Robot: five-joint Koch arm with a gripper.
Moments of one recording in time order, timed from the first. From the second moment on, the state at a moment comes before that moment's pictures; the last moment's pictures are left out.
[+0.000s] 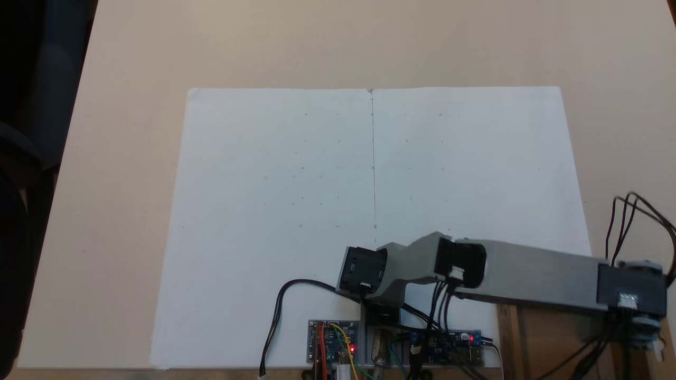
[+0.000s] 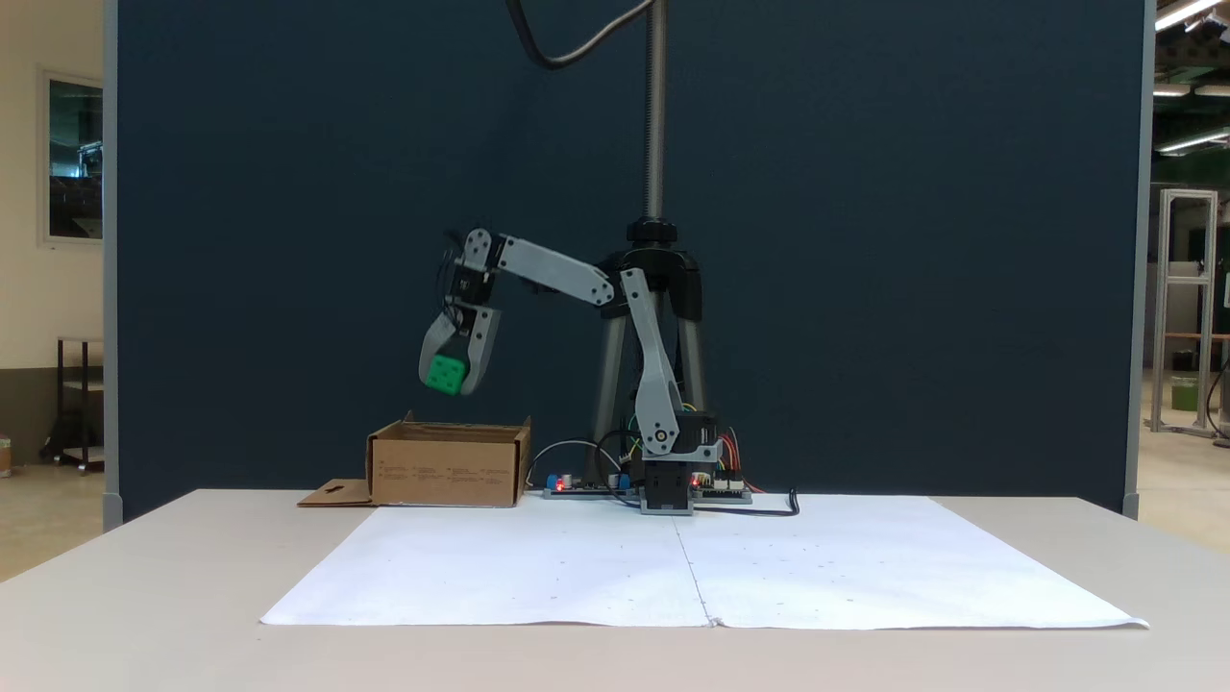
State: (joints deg) arm 104.2 71.3 51.9 66.8 -11.3
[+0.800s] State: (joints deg) arm 103.4 63.5 57.0 64.2 -16.2
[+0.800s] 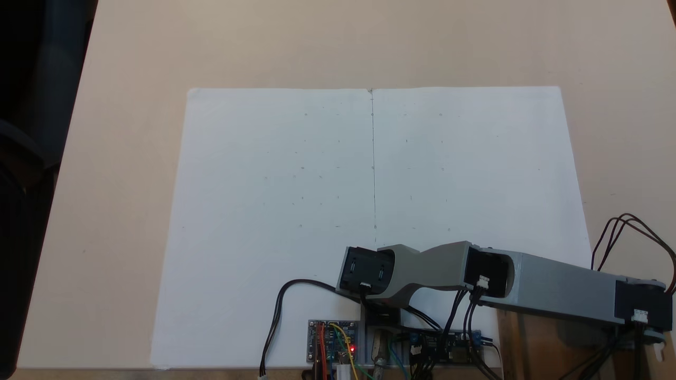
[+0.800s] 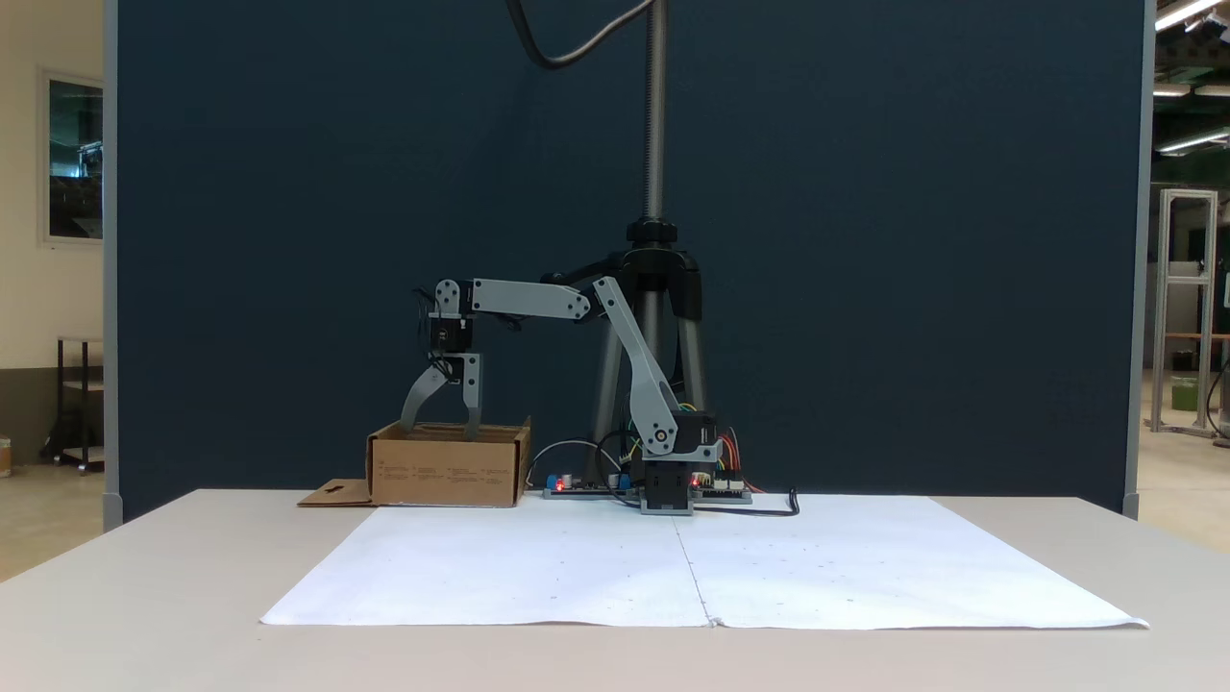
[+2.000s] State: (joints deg) arm 33.8 95.6 70.3 52.0 4.7
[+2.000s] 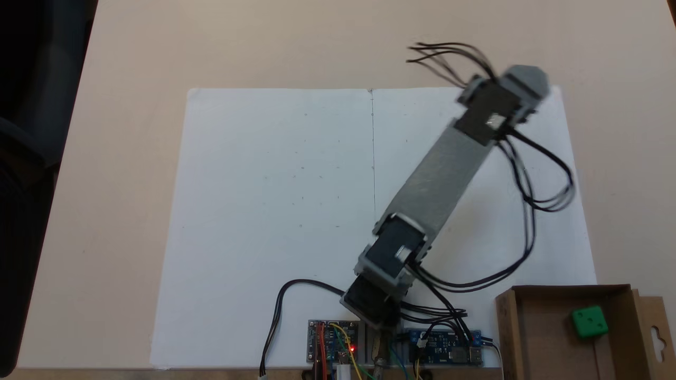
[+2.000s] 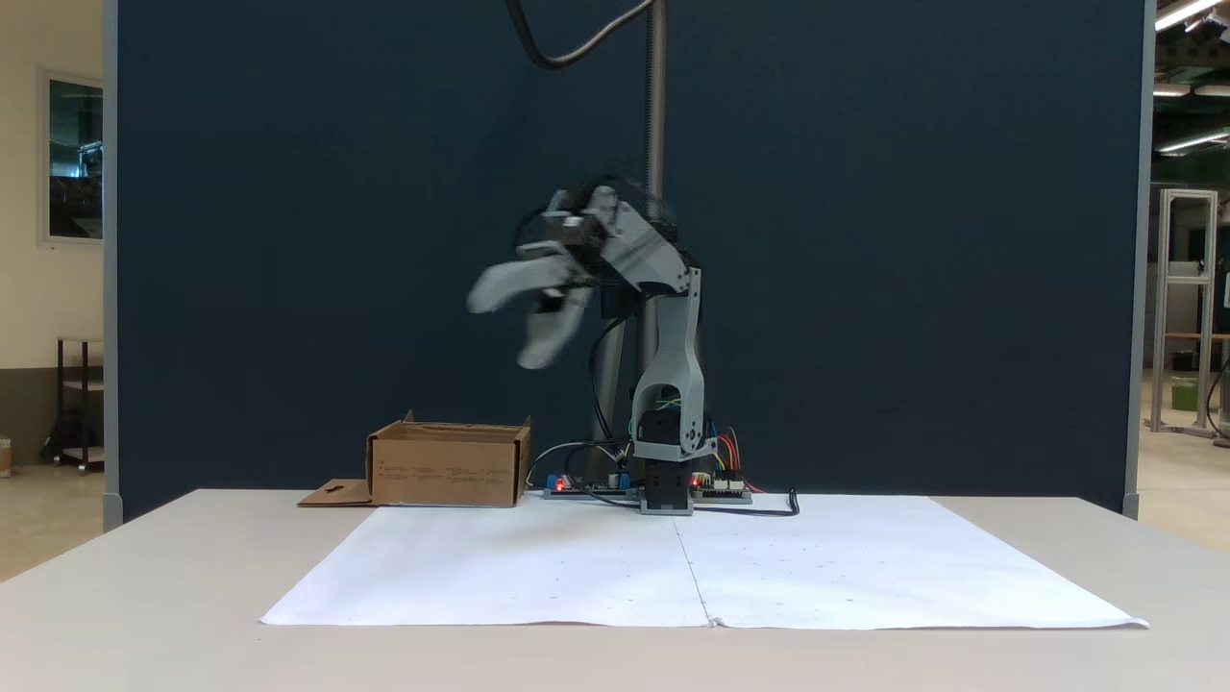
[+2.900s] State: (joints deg) arm 6.4 129.2 162.7 -5.8 -1.9
